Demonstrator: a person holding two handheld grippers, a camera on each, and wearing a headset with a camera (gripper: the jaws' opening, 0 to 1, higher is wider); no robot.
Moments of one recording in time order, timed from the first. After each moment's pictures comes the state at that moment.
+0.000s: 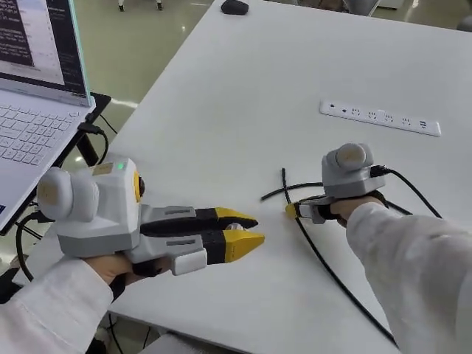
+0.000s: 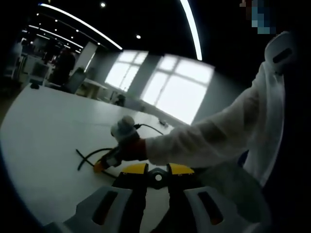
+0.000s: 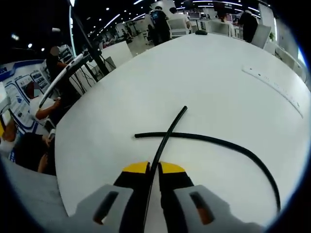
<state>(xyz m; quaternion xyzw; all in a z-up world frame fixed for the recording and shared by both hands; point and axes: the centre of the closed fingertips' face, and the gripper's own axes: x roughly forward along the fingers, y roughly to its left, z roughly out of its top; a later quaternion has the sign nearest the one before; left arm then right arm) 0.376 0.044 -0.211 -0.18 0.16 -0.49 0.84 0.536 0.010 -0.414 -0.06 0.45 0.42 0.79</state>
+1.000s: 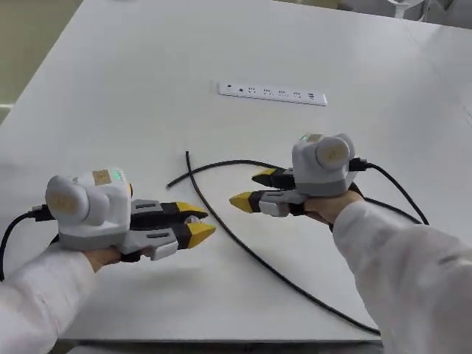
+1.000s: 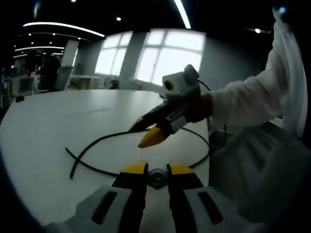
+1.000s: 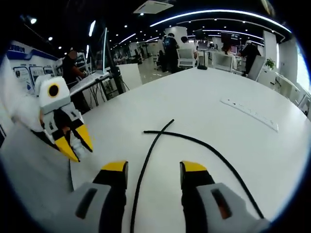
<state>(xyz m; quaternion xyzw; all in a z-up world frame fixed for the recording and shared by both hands) 0.425 -0.032 -0.314 -0.04 0.20 -0.52 0.83 0.490 -0.087 -0.328 -0.07 0.31 0.44 0.84</state>
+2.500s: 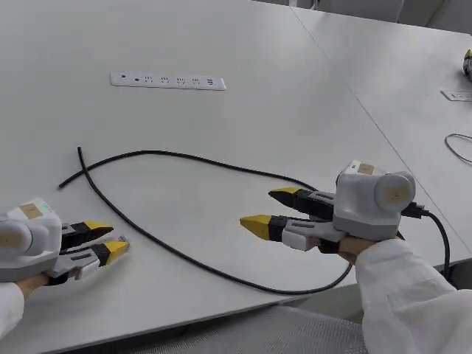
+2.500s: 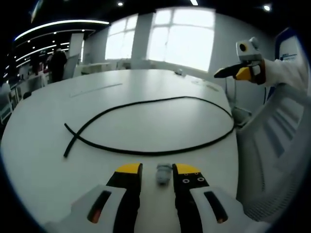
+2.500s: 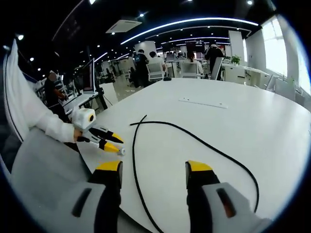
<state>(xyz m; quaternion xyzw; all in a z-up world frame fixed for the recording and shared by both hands) 0.428 -0.038 -0.376 0.05 0.26 -0.45 0.85 0.389 -0.235 -0.276 0.00 0.28 0.34 0.90</state>
